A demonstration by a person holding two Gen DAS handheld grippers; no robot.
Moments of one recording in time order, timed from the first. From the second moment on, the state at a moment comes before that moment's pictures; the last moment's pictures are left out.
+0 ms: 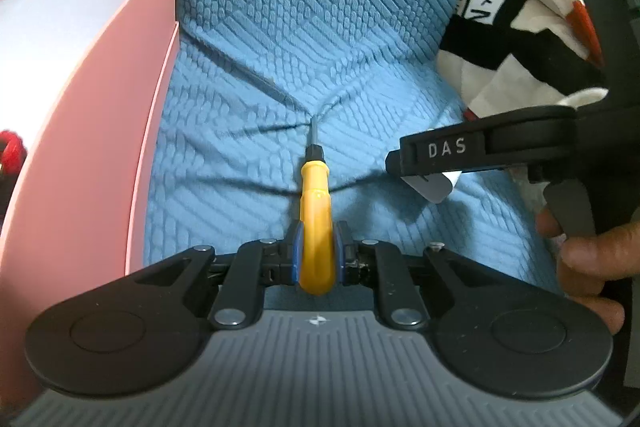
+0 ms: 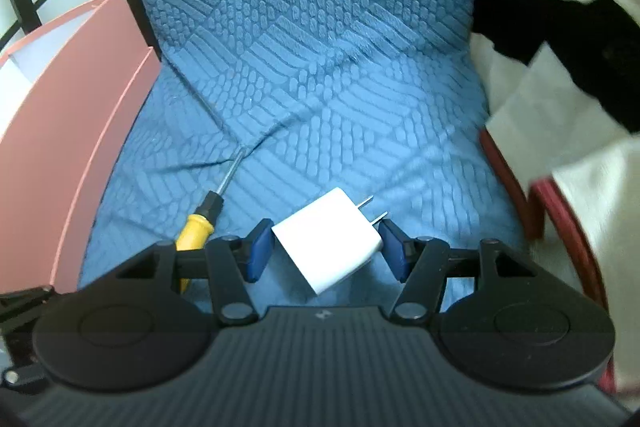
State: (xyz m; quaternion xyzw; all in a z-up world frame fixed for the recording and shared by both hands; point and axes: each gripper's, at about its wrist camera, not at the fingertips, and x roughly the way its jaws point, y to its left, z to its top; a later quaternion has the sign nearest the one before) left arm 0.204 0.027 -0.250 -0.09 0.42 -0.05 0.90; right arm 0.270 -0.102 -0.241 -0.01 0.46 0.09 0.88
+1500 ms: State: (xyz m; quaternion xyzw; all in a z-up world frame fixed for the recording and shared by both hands) left arm 0.134 0.015 -0.257 -0.11 0.44 -0.07 0.89; right arm 0.205 -0.114 -0.239 -0.08 0.47 0.17 0.86
